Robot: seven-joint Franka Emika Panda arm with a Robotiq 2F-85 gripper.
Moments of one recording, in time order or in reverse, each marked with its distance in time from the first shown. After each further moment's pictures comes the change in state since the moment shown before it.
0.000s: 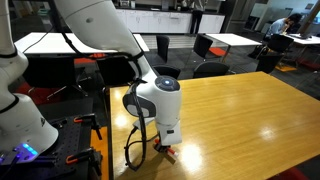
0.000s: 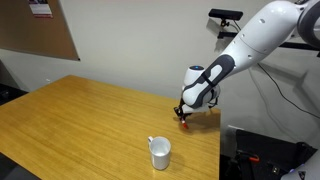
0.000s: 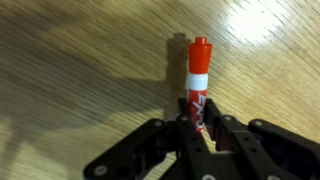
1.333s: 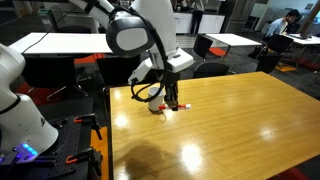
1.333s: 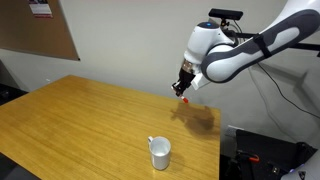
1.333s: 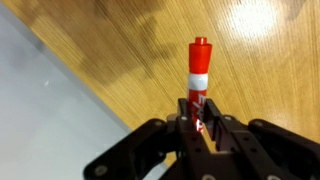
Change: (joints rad) arm 0.091 -0.474 -0.003 -0.067 -0.505 -0.207 0.040
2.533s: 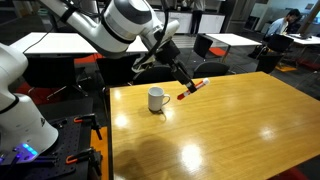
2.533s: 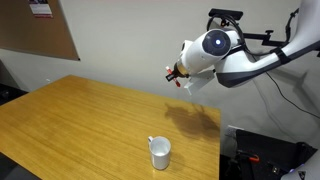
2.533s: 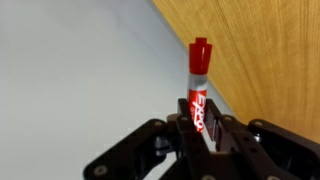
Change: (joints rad) arm -0.088 -0.056 0.173 0.025 -1.053 -0.002 0.876
